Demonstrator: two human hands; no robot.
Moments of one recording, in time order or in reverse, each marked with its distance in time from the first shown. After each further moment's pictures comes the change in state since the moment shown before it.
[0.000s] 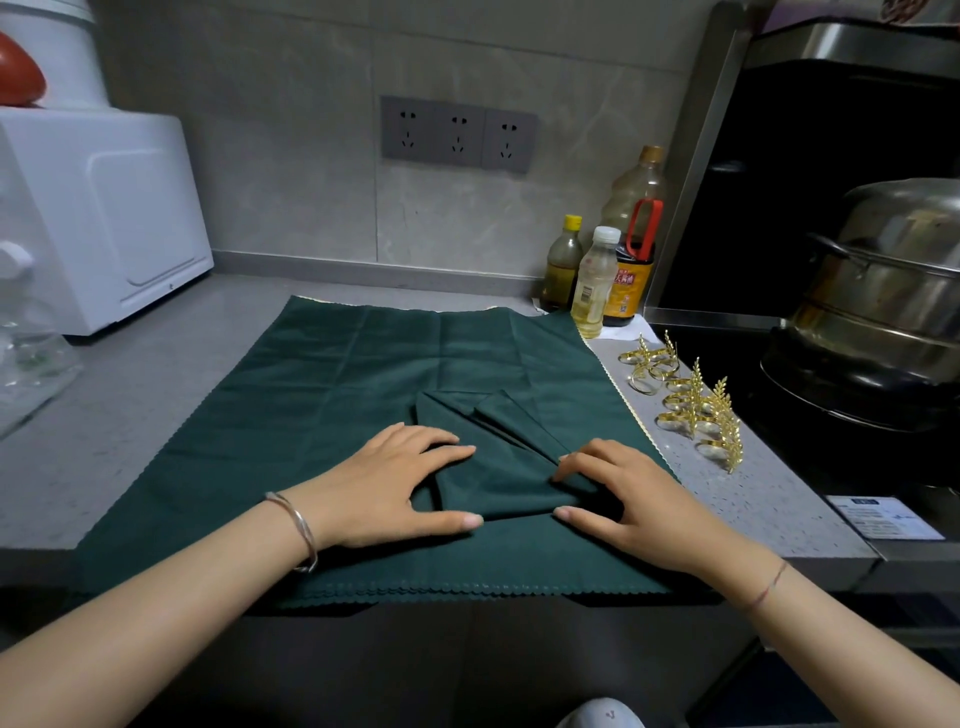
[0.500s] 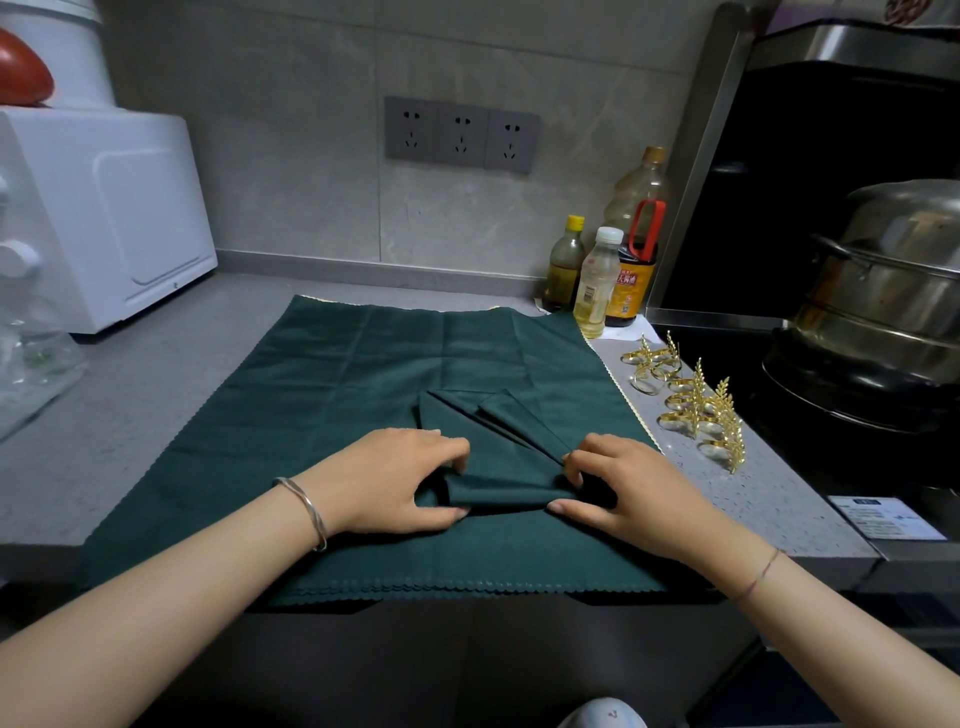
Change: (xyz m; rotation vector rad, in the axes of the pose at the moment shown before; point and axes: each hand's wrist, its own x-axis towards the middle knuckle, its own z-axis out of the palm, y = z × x) left_hand 0.009 -0.009 -0.001 0.162 0.153 0.152; right_hand 0.011 -0.003 -0.001 -0.146 0.072 -0.027
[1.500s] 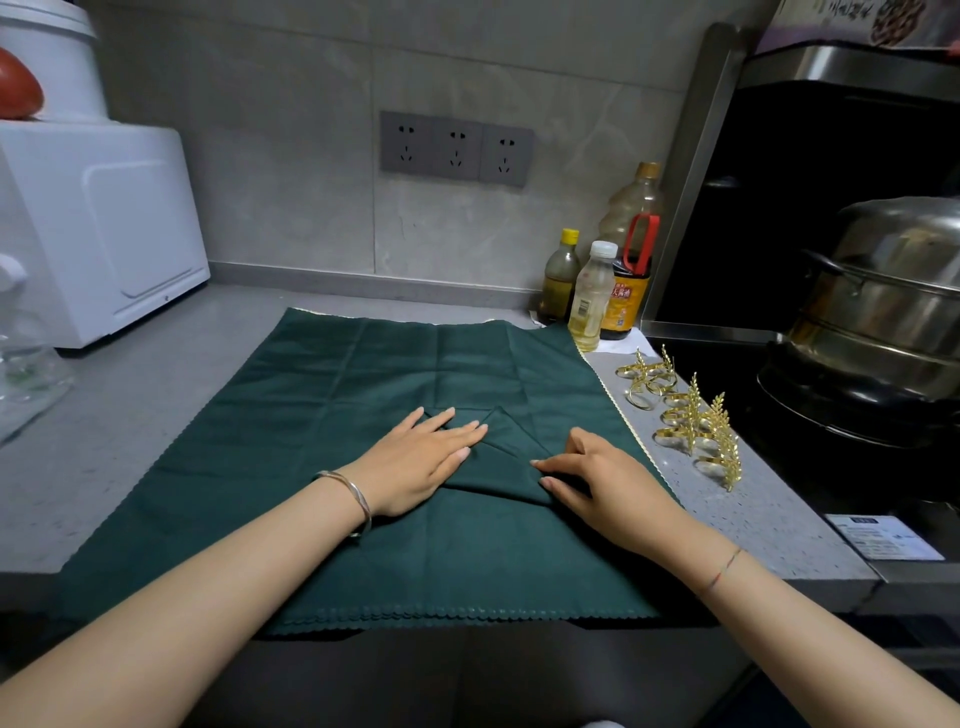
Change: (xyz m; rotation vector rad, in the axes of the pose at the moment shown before) left_hand 0.049 -0.018 0.024 0.012 -0.116 -0.124; right_hand 0.026 -0.002 0.007 0.078 -0.005 0.140
